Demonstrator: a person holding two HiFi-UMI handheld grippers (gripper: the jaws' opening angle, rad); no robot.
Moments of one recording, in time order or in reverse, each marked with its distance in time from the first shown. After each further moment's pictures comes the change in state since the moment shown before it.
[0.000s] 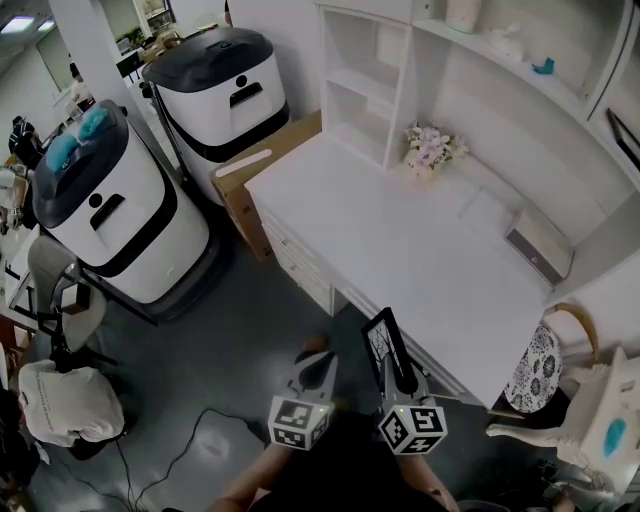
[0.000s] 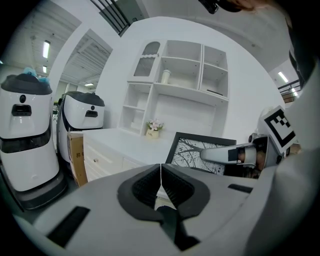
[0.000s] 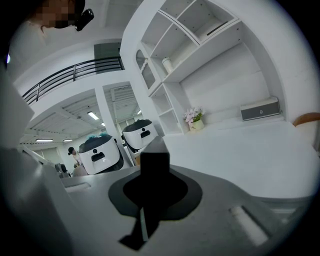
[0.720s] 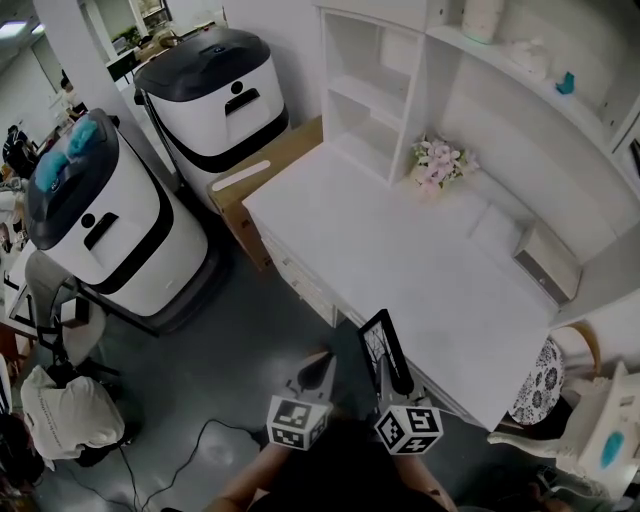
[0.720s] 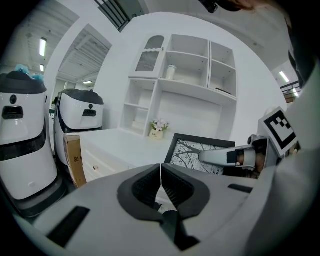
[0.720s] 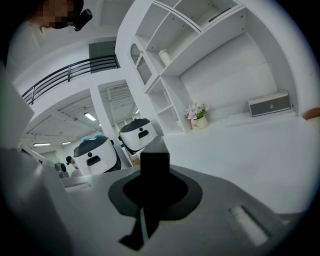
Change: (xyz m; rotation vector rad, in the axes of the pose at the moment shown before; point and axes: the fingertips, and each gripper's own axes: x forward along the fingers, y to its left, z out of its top) left arm 0.048 0.043 0.038 -0.001 0.022 -0.013; right arm 0.071 -0.001 0.022 0.037 0.014 -0.006
